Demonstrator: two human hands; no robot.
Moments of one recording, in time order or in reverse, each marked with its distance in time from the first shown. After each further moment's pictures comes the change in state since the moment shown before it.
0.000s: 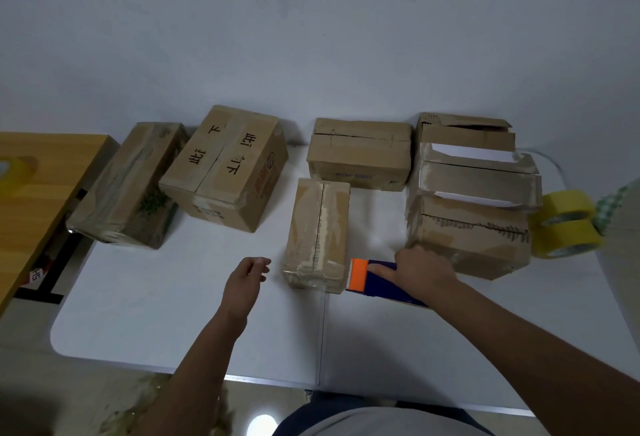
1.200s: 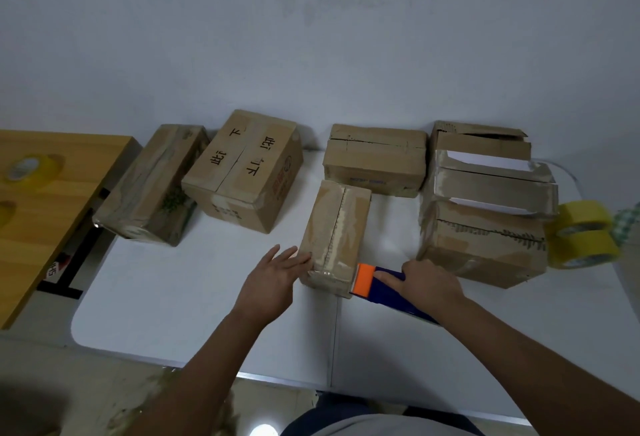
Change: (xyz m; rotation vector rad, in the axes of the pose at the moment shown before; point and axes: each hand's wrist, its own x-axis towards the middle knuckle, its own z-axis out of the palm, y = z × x) left_hand 0.005 0.001 -0.005 1.041 -0.042 1.118; right_hand -0.011 -0.013 0.016 0.098 0.039 0.017
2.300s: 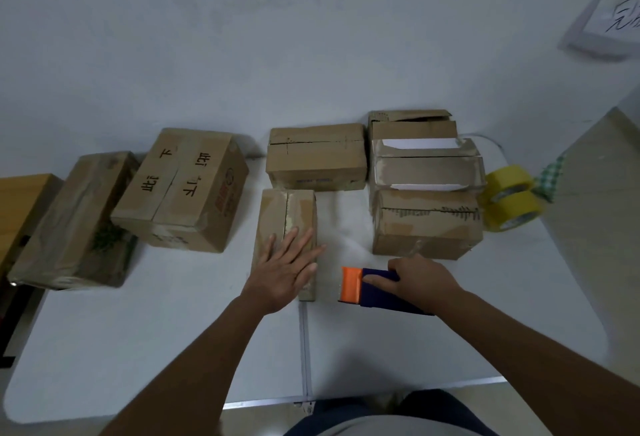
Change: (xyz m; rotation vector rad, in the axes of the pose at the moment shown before) left_hand 0.076 0.039 0.036 -0.068 -0.324 0.061; right_hand -0.027 0.061 -0.010 0.076 -0.007 -0.023
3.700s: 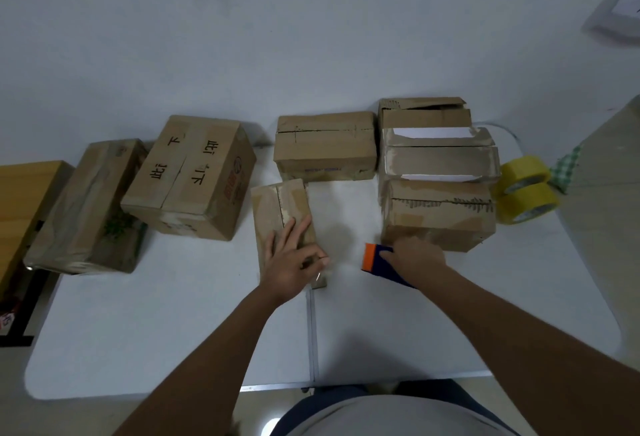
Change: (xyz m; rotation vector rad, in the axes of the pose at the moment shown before) left_hand -0.004 0.018 -0.007 -0.447 0.074 -0.211; right_hand 0.040 -0.014 0.012 -0.049 -0.063 0.247
